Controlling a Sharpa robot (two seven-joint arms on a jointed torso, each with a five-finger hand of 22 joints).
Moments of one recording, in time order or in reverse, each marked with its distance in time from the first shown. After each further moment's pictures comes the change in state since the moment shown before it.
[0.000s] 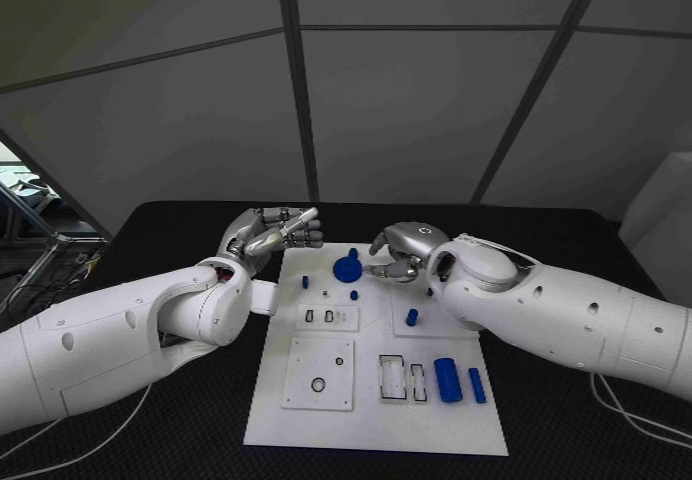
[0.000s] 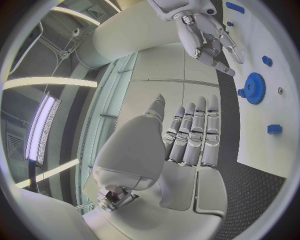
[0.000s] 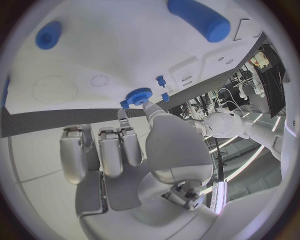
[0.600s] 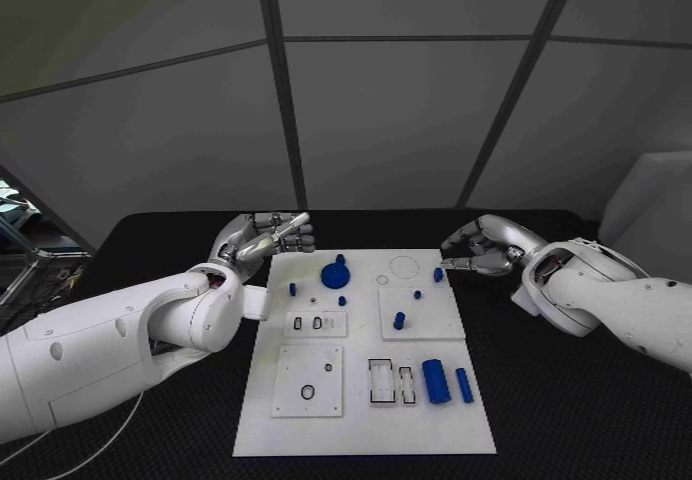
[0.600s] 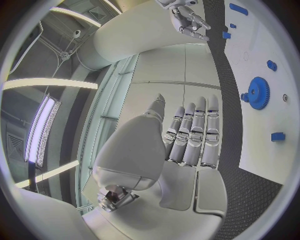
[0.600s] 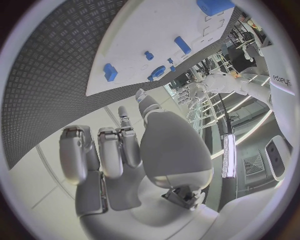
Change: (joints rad) left arm 0.000 0.004 0.000 -0.011 0.000 0.006 -0.002; left_hand 0.000 0.000 0.000 0.000 0.000 0.000 0.000 0.000 0.000 0.000 0.000 0.000 0.000 0.000 0.000 0.000 0.000 0.000 0.000 0.000 0.000 0.000; right arm 0.002 -0.337 0.000 0.047 0.427 -0.083 0.297; right_hand 0.144 -0.059 -0.015 -0.111 -0.084 0.077 -0.020 0.010 0.007 0.004 -0.011 -0.008 0.000 0.000 -0.008 0.000 0.001 0.000 0.000 -0.007 -0.011 0.000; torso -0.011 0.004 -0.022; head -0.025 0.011
